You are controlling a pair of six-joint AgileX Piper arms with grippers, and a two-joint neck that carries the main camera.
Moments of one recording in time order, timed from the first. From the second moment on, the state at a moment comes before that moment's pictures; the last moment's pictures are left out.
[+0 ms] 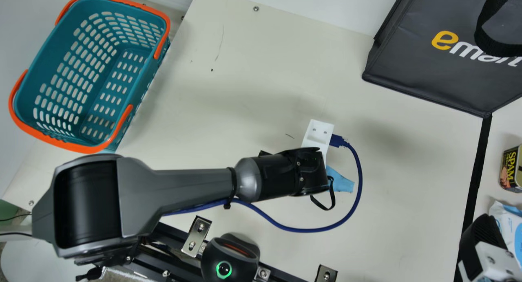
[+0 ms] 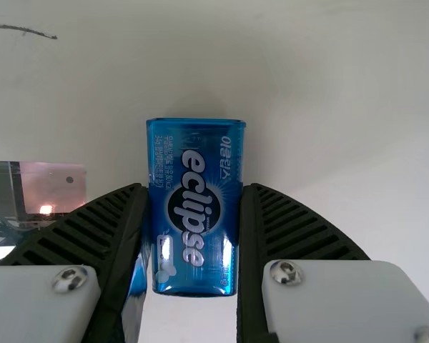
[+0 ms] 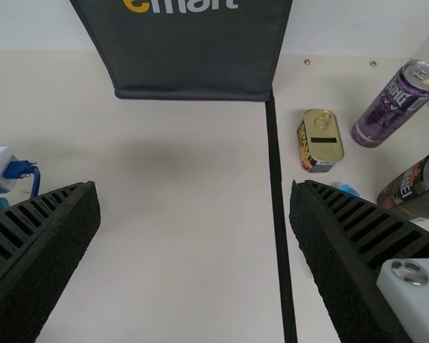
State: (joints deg) left arm -58.7 112.9 -80.2 6.9 51.4 -63.2; right arm 0.7 42.6 -69.8 -0.8 69.5 0.0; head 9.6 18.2
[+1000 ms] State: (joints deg) left arm -46.3 96.9 -68.7 -13.4 44.0 -36.0; right arm 0.7 42.6 -69.8 -0.8 69.5 0.0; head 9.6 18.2
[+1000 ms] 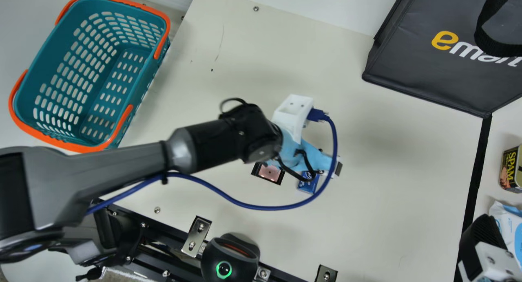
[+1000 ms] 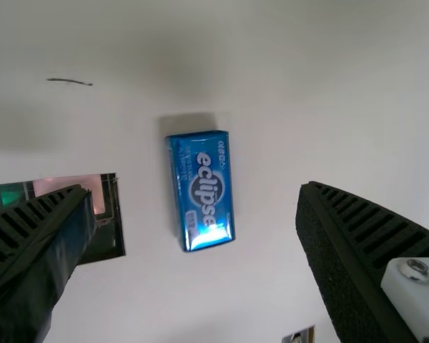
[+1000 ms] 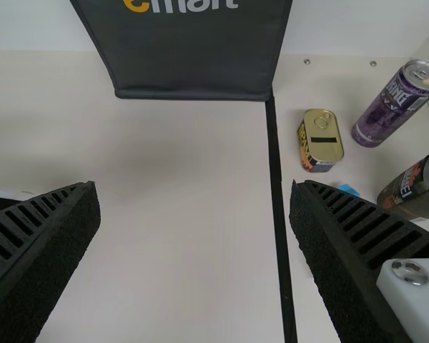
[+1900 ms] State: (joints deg) left arm -17.1 65.5 -58.6 -17.9 61.0 -3.0; right arm 0.7 42.6 -69.8 -0.8 69.5 0.0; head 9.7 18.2
